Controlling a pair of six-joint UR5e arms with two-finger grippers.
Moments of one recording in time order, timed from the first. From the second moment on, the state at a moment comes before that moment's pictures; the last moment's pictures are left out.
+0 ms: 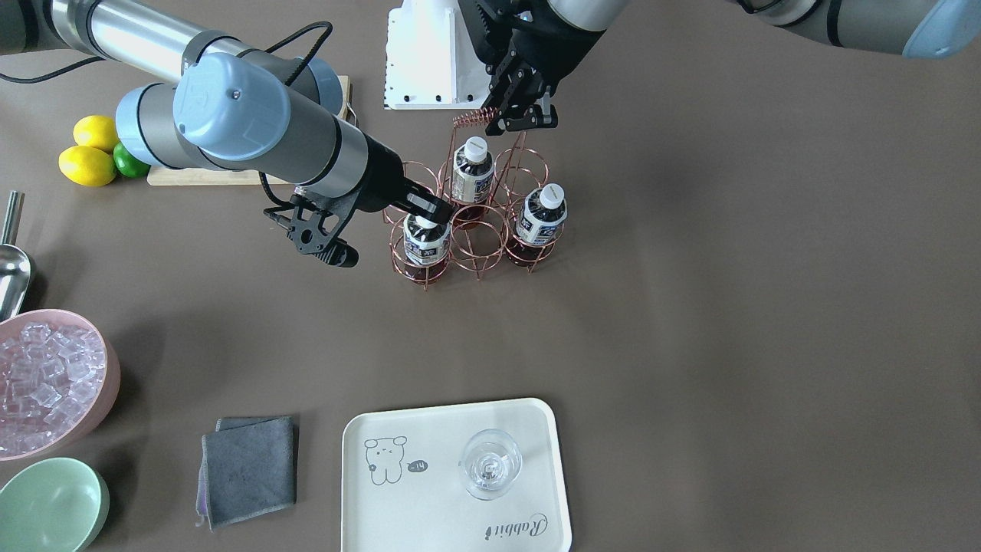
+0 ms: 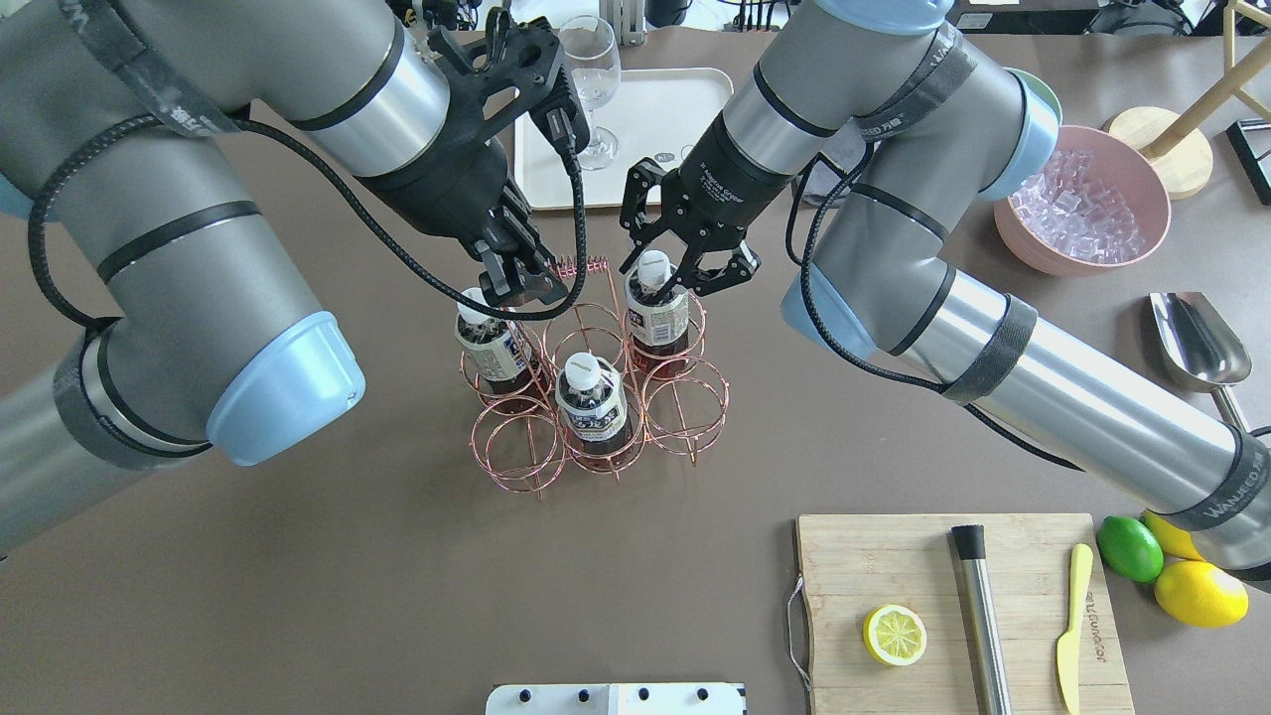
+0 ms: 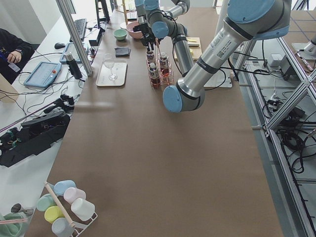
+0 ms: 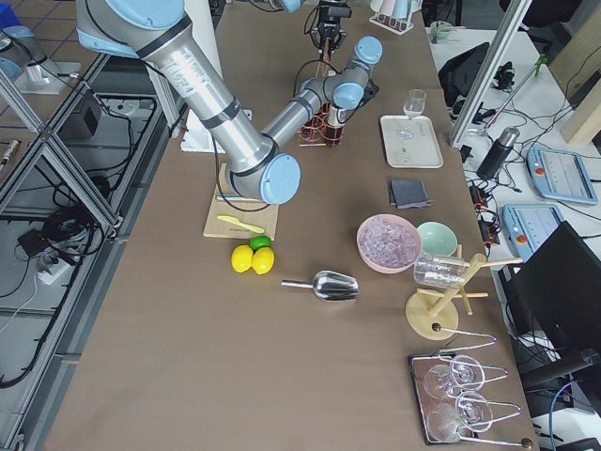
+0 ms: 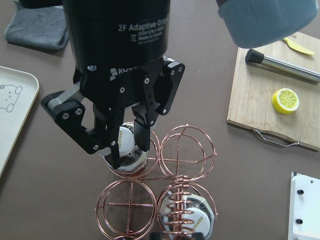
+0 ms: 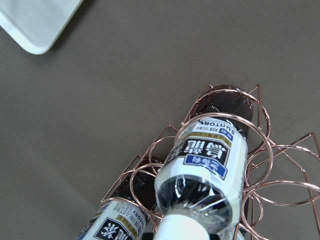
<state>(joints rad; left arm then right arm) -0.77 -2.36 -1.93 -1.46 -2.31 0.07 0.79 -0.81 1.52 -1.21 2.52 1.91</state>
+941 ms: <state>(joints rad) -0.77 -2.36 -1.93 -1.47 -2.31 0.07 0.80 -0.82 1.53 -1.21 2.51 1.91</state>
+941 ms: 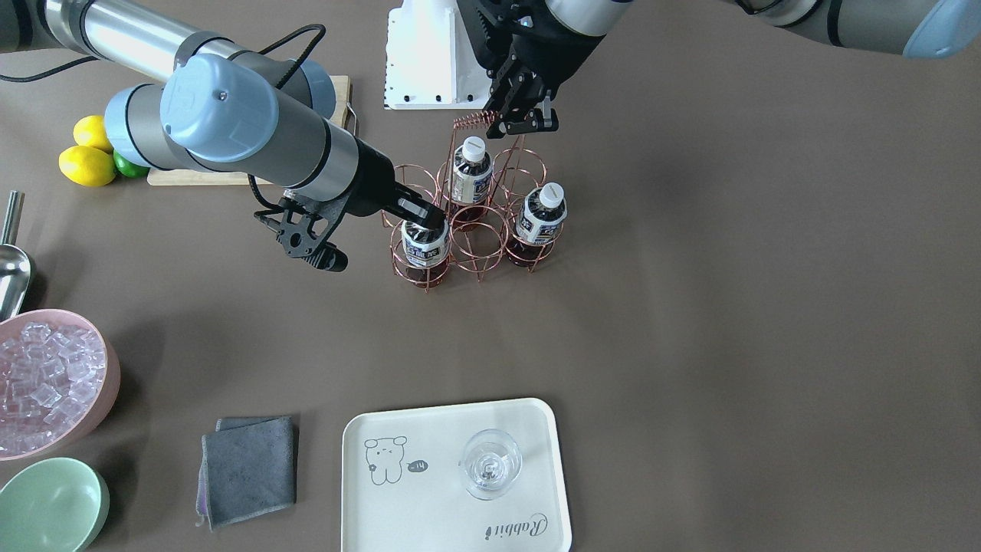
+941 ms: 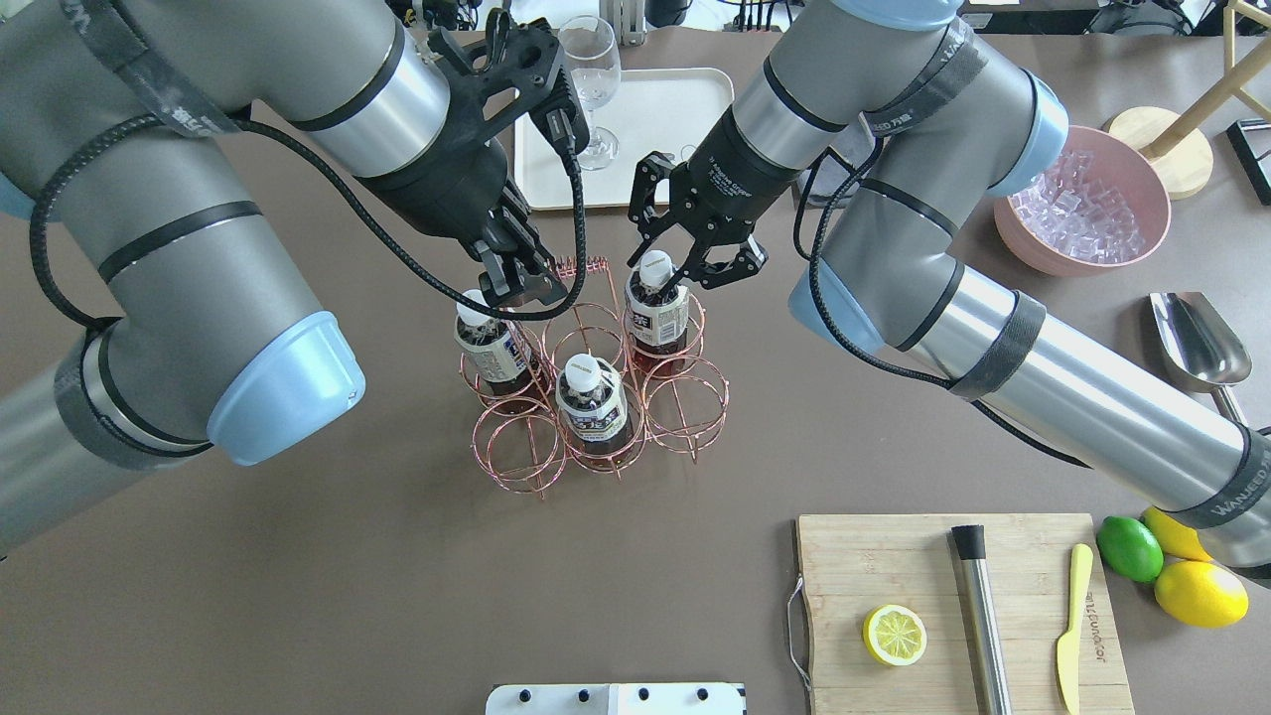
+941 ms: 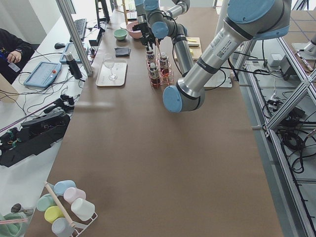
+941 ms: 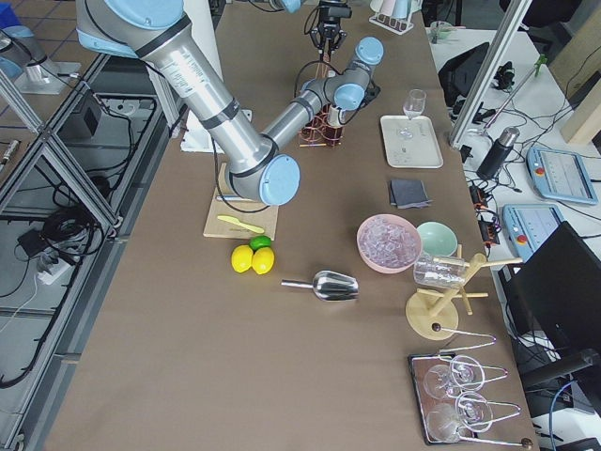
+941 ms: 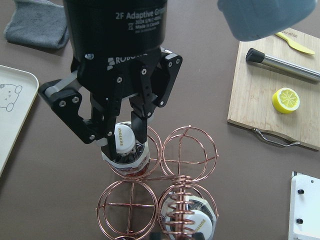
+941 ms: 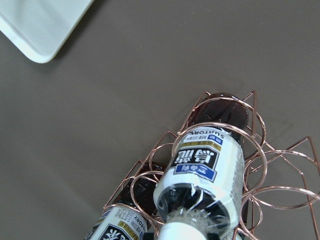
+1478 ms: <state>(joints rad) -0.78 -2.35 -1.93 -1.46 -2.31 0.07 0.90 -0.82 1.63 -1.32 2.63 1.92</state>
